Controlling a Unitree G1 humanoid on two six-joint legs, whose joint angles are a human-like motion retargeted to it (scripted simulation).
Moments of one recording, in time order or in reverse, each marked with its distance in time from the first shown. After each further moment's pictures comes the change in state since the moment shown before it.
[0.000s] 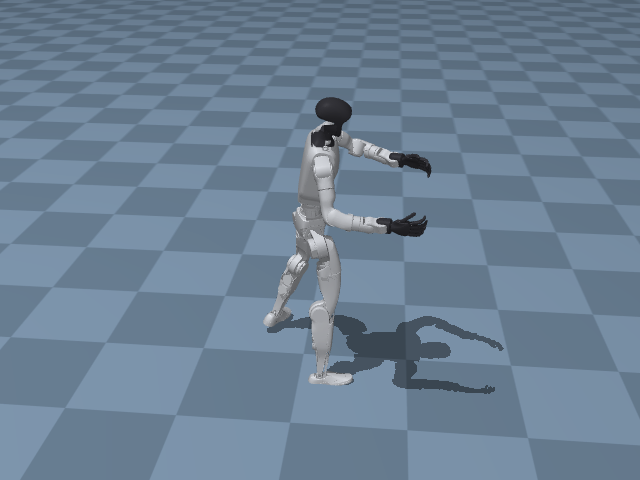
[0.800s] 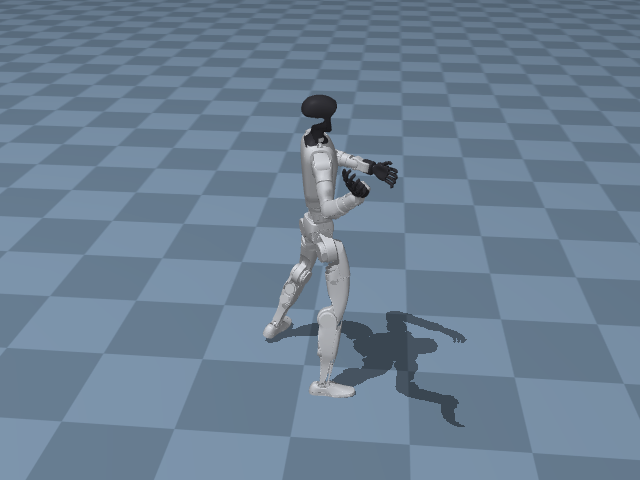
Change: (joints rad) left arm 0.700 0.114 0.076 -0.436 -0.394 0.088 -0.283; right arm 0.291 -0.217 -0.893 -0.341 -0.316 -0.137 -0.908; waist 0.069 -0.052 -0.189; left_leg 0.070 0.015 -0.003 0.033 -0.178 -0.025; right_leg 0.065 -0.036 -0.092 0.067 0.075 0.099
